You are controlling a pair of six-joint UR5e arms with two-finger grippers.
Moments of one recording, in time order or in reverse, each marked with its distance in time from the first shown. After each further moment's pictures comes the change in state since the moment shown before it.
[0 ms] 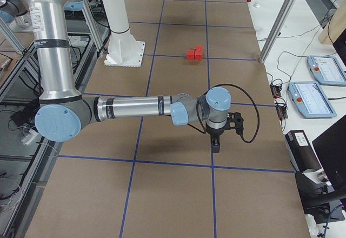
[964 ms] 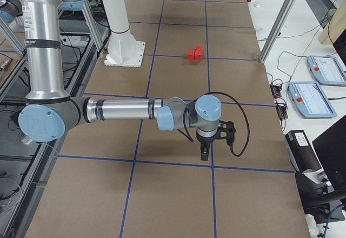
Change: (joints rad) left arm -0.057 0.212 -0.093 -0.146 -0.058 -0.071; right arm 0.067 -0.064 0.099 -0.130 0.022 -0.006
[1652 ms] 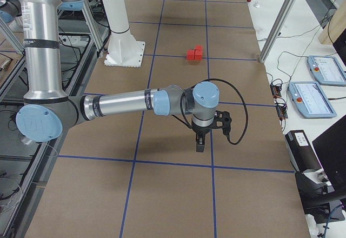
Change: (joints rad) left arm 0.002 0.030 -0.047 0.048 -0.008 -0.010; right arm -0.001 -0.013 0.078 -0.132 -0.010 -0.108
